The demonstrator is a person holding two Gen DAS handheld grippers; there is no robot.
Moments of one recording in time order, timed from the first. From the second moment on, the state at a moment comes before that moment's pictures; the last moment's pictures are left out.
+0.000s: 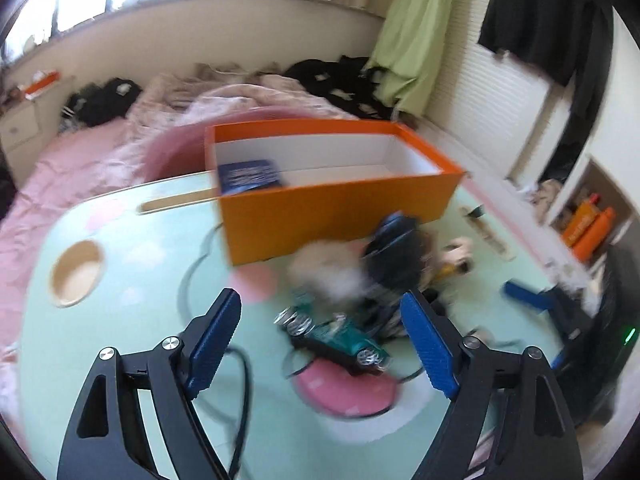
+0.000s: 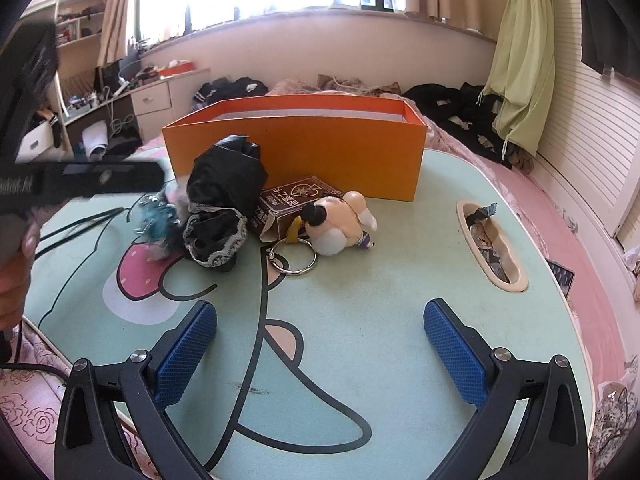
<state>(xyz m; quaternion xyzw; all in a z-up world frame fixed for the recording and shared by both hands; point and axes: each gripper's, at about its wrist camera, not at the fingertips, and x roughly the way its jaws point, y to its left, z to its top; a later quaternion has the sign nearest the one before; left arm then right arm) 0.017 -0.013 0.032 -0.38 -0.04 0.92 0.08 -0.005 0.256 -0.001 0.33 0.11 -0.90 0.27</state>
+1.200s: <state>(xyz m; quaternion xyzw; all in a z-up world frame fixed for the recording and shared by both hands) 0.056 0.002 0.000 -0.41 0.04 0.91 0.05 -0.004 0.257 -0.002 0.33 0.11 -0.90 0.27</state>
